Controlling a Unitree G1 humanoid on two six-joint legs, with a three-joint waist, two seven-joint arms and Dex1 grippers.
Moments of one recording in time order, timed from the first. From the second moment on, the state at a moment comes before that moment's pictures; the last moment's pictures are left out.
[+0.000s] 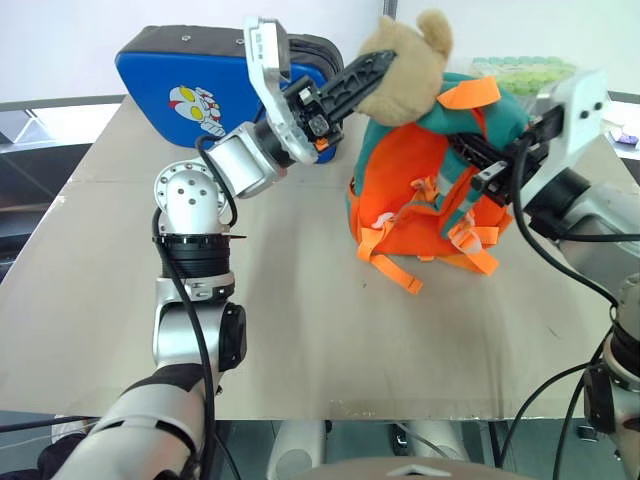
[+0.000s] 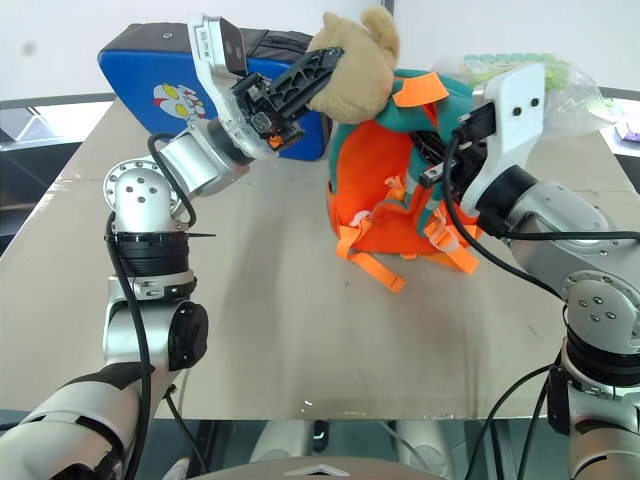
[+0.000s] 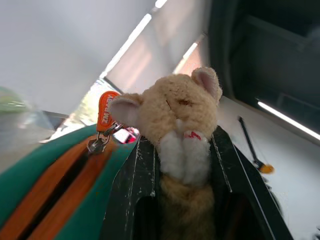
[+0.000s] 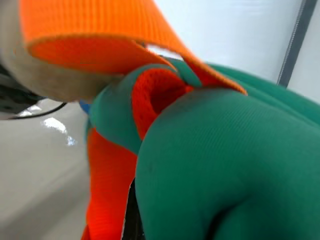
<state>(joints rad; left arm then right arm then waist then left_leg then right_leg) -0.99 0.33 0.19 0.16 -1.35 0.97 -0.59 -0.62 -0.58 -0.15 -0.66 0.95 0.97 0.02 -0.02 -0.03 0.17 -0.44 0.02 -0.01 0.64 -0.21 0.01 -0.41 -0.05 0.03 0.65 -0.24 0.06</state>
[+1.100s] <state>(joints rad) -0.43 0.53 0.19 -0.09 -1.15 0.96 -0.54 -0.72 -0.31 -0.29 -0.38 0.73 0.92 -0.39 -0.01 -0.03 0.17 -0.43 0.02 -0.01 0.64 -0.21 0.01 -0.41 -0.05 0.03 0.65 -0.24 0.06</state>
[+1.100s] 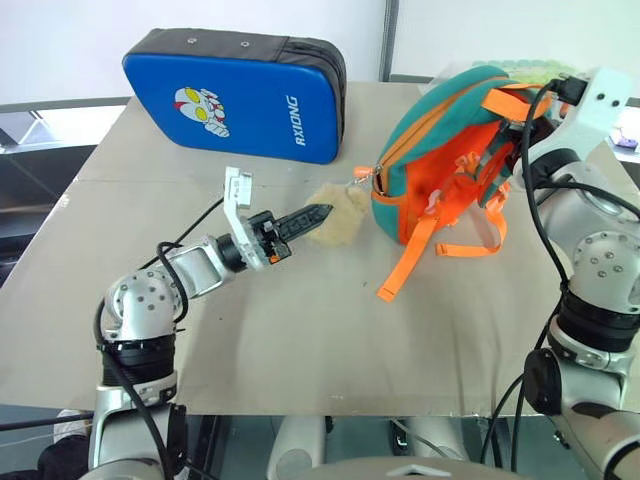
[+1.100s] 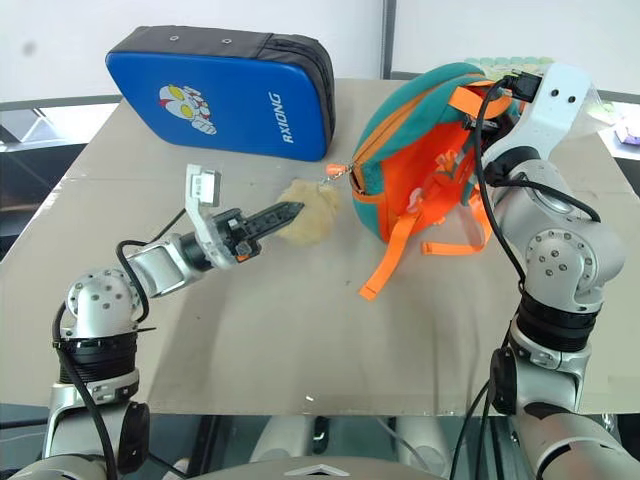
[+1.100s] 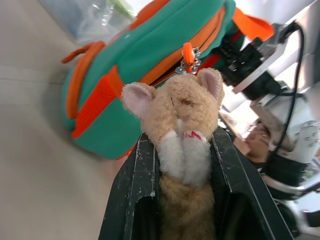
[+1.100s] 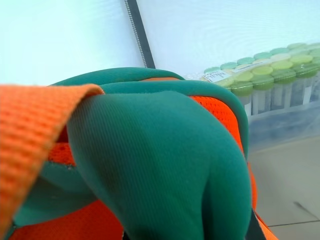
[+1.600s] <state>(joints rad) -0.43 0.43 0.08 0.05 -0.81 0.65 -0.60 -0.53 -0.55 -0.23 -0.58 0.77 0.96 -0.14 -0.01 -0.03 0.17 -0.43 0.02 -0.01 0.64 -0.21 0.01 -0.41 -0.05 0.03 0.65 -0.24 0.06</state>
